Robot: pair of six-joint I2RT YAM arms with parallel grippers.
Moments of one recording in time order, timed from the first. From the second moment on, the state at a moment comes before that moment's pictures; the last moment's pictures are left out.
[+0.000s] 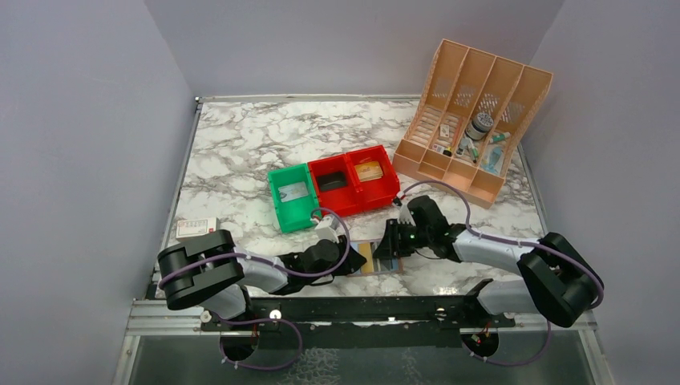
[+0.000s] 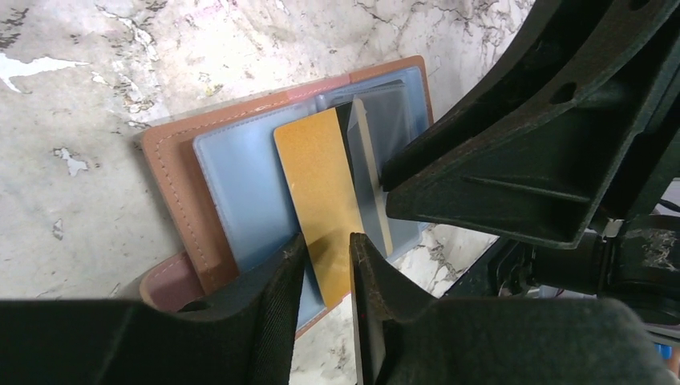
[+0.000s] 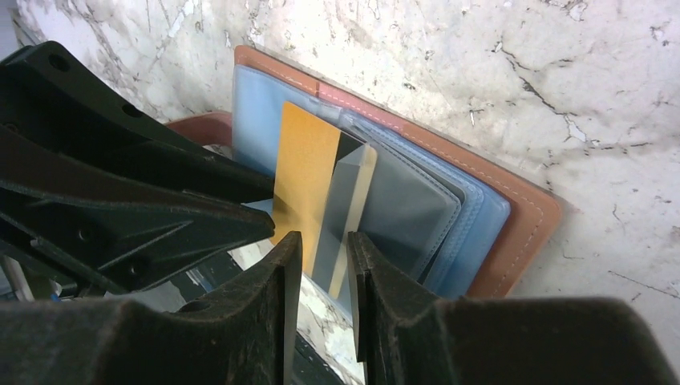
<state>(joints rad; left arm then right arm) -1.16 1.46 0.29 0.64 -0.23 -1.11 0.64 1.31 0.42 0.05 -0.44 0.61</state>
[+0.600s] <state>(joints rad) -1.16 1.50 0.26 0.75 -0.22 -1.12 0.64 1.30 0.37 0.14 -0.43 0.67</state>
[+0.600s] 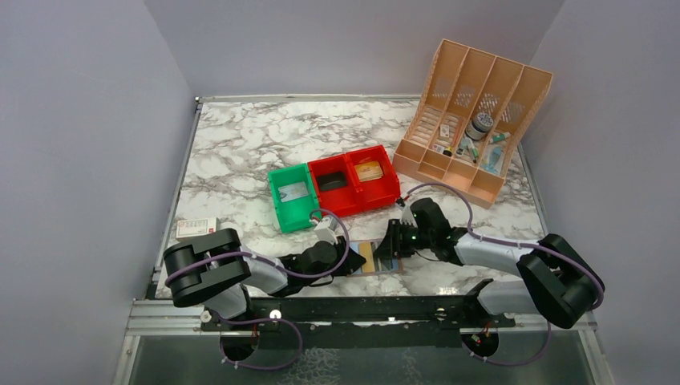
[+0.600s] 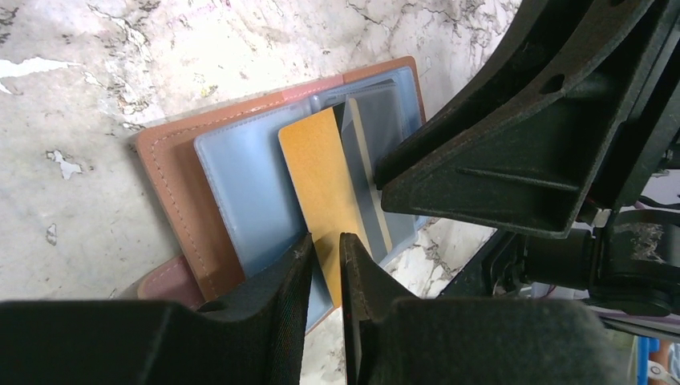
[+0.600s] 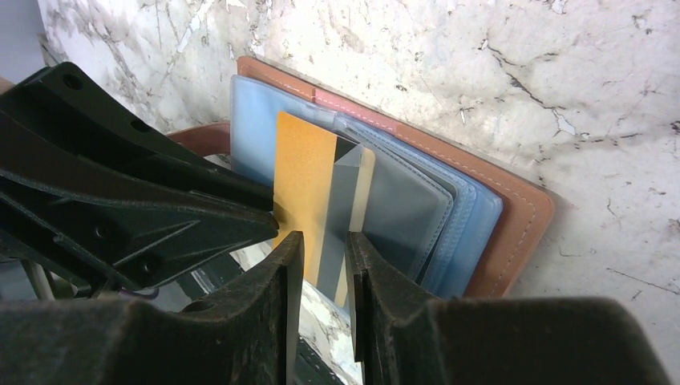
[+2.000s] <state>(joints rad) -1.16 1.55 0.20 1.02 -0.15 -1.13 0.64 1.20 0.37 0.02 -0.37 0.66</state>
